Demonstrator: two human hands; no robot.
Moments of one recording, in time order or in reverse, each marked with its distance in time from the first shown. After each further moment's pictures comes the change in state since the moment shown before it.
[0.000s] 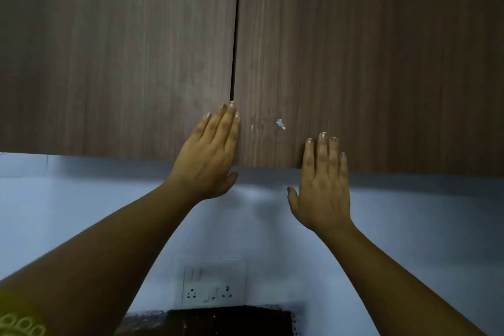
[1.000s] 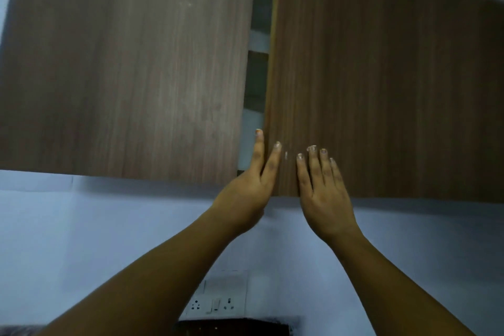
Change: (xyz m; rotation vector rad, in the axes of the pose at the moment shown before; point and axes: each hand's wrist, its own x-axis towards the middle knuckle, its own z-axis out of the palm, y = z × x) left_hand -0.010 0.042 -0.094 -0.555 -0.055 -0.021; right_hand 0.010 0.002 -0.079 -0.017 0.121 -0.279
